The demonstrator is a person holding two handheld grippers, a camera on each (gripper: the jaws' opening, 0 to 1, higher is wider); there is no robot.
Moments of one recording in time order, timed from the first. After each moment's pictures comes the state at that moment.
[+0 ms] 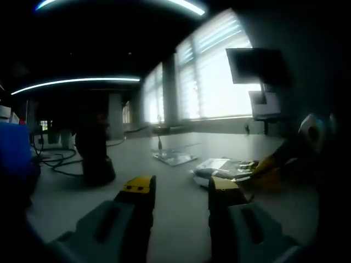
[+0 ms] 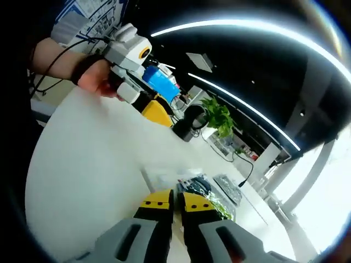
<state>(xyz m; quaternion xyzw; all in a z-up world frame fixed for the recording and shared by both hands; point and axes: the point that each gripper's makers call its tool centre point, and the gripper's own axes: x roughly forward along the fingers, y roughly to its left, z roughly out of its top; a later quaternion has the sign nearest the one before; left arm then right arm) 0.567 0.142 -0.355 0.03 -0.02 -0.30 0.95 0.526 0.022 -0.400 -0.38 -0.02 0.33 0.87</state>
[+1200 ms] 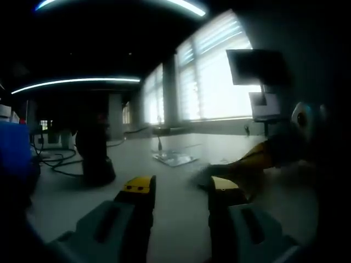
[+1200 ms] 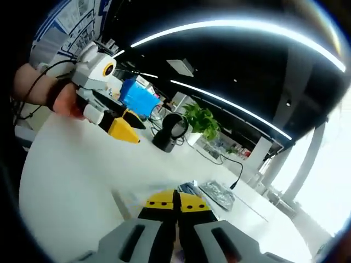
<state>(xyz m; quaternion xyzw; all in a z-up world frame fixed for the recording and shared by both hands) 0.566 0.142 -0.354 0.03 -0.02 -0.30 0.95 0.553 0.009 -0.356 -0.29 -0.05 0.29 0.91</state>
